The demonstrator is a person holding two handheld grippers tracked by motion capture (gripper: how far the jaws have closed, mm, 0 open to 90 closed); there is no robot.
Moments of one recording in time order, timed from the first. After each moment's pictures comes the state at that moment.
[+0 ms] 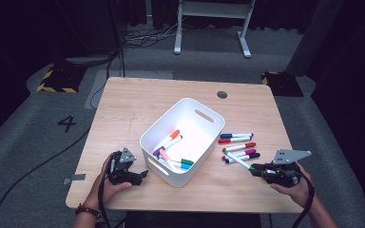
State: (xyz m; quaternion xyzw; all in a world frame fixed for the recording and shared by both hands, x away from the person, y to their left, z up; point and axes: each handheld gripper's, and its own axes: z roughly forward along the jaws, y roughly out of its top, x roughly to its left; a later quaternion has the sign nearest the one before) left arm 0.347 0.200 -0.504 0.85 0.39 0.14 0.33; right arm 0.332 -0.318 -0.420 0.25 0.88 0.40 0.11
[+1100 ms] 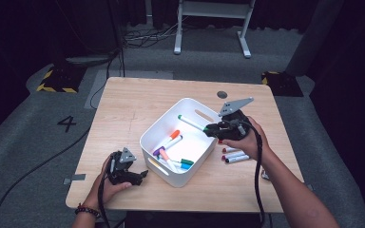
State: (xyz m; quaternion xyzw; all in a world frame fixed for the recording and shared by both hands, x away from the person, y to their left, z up) left arm 0.347 0.200 -0.504 0.85 0.39 0.14 0.33; right arm 0.422 -0.165 -0.334 0.21 0.90 0.38 0.09
